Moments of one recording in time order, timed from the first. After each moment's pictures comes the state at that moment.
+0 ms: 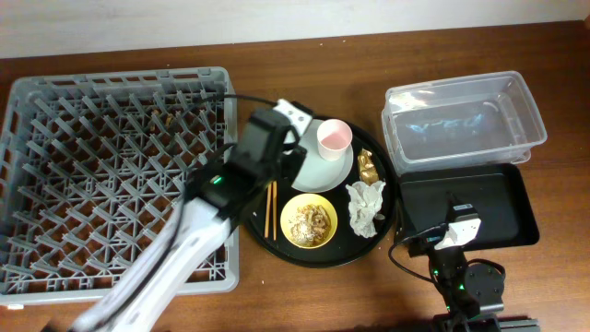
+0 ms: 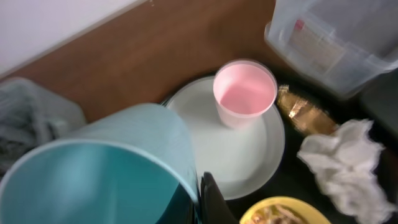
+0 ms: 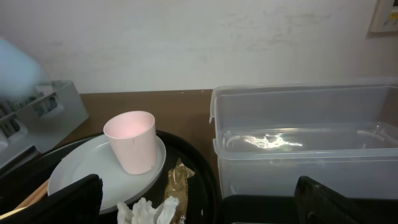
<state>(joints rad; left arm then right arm) -0.61 1.48 1.24 -0.51 -0.09 0.04 0.04 0.01 0.01 -0.07 -0.10 0.09</state>
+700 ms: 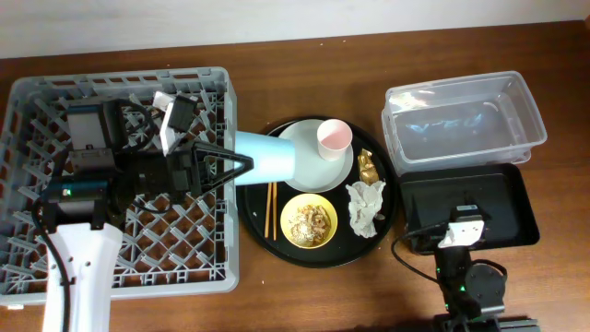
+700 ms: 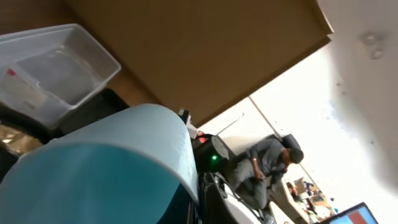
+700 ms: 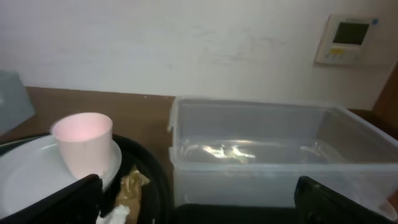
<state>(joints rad) 0.00 1.29 1.32 -0.83 1.51 -0.07 0.04 0.01 0.01 -0.03 0.02 -0.06</state>
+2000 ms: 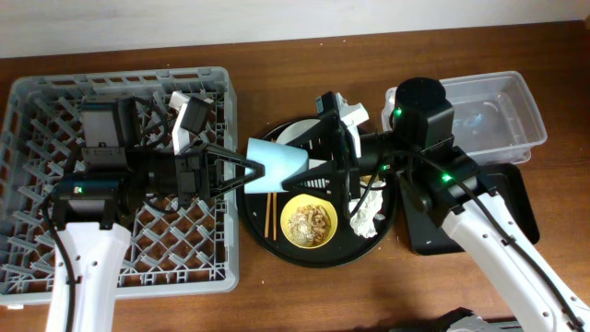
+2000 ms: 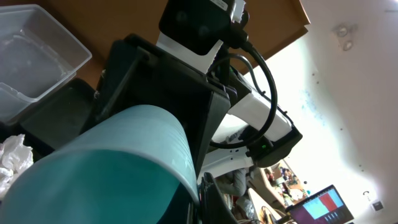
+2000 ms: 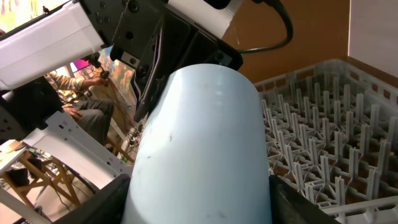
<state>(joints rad) -0.06 1.30 1.33 -0.80 1.56 -0.13 0.38 1.31 1.16 -0.14 -1.23 0.08</state>
